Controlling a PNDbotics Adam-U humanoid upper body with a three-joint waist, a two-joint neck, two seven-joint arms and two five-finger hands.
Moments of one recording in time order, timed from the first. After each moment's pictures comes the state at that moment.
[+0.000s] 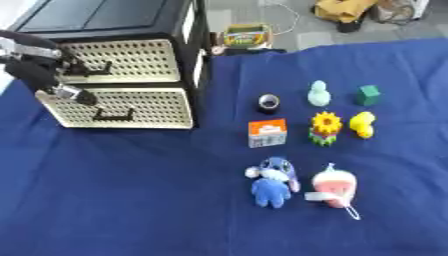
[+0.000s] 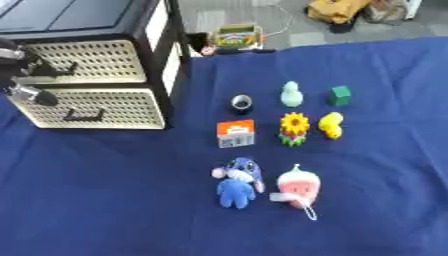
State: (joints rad) left arm -1.08 0.74 -0.24 -1.09 -0.68 -0.12 -0.91; right arm -0.38 -0.64 -0.11 -1.99 0.27 0.00 -0.46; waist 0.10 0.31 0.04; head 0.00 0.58
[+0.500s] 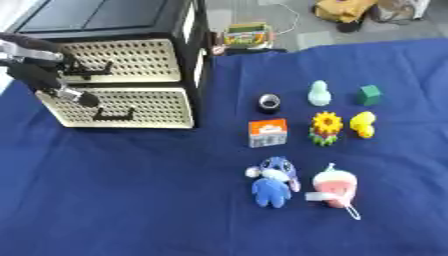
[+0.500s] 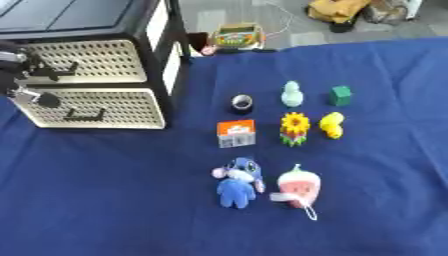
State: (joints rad) left arm -1.06 0.74 -0.24 -1.11 -0.69 -0.14 -0.91; right arm -0.38 -0.63 -0.11 -1.99 0.27 0.00 -0.47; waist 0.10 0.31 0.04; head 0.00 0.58
